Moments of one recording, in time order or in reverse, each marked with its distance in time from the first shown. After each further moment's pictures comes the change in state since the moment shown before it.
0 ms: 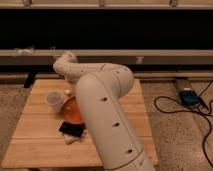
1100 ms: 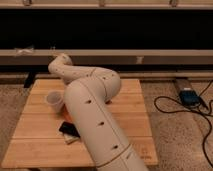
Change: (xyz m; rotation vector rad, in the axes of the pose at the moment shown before) arm -0.027 0.007 0.033 -0.019 0.057 -0.231
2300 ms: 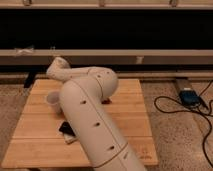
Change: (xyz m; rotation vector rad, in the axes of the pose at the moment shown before) arm 0.014 -0.007 -0.003 0.074 0.098 -0.030
